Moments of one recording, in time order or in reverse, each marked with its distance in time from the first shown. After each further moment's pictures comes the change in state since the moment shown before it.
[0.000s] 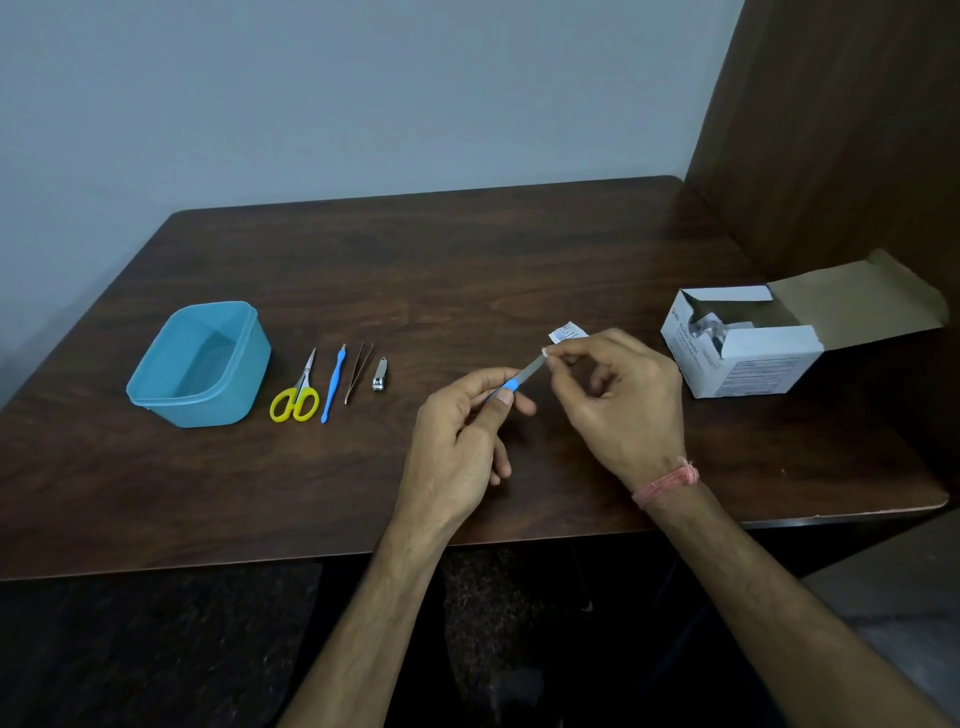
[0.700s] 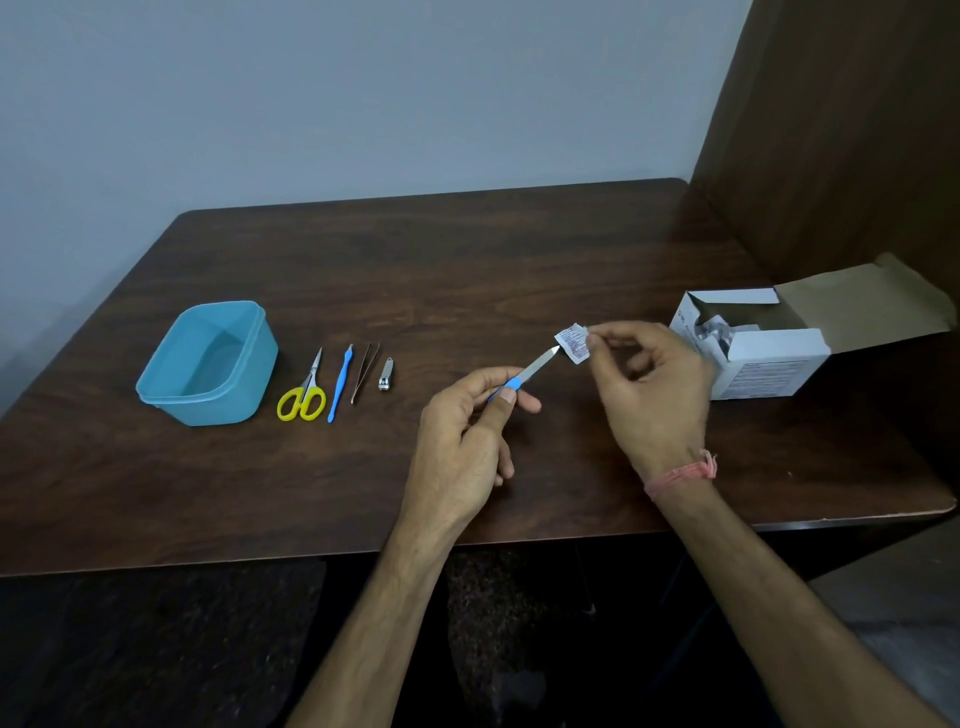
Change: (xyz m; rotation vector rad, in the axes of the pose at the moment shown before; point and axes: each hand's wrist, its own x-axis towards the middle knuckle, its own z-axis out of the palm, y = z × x) left_hand -0.002 0.002 0.000 0.018 0.033 0.007; right_hand 0.008 0.009 -0.003 0.081 0.134 0.231
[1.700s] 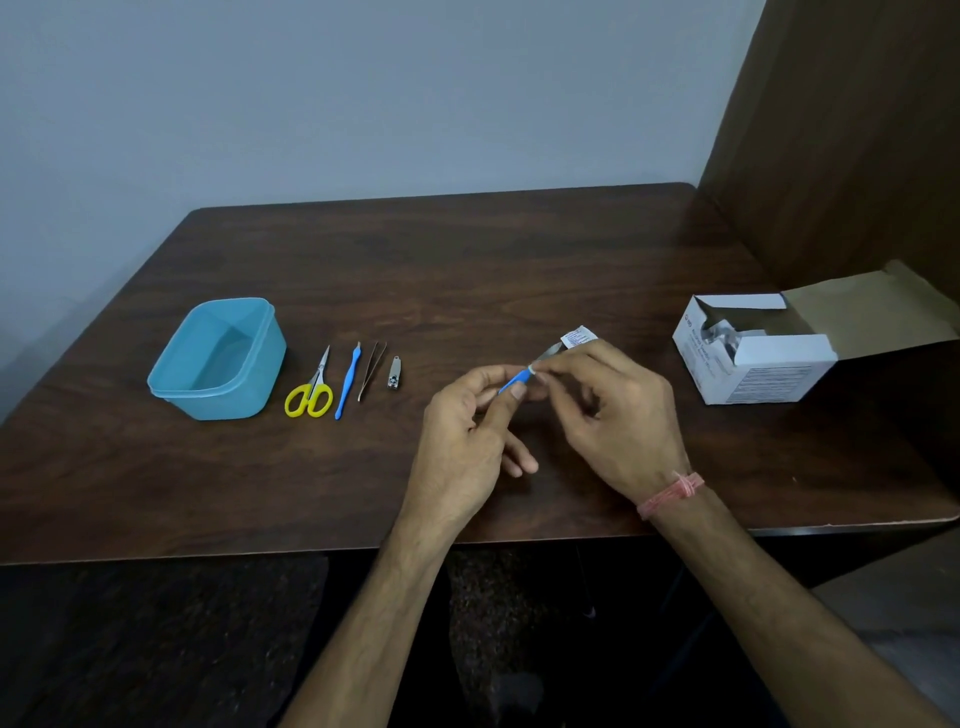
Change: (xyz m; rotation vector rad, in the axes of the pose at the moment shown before) left_hand 0.002 0.002 -0.001 -0.131 -0.036 -0.017; right_hand -0.018 -0.010 0.004 -0.160 -0.232 -0.437
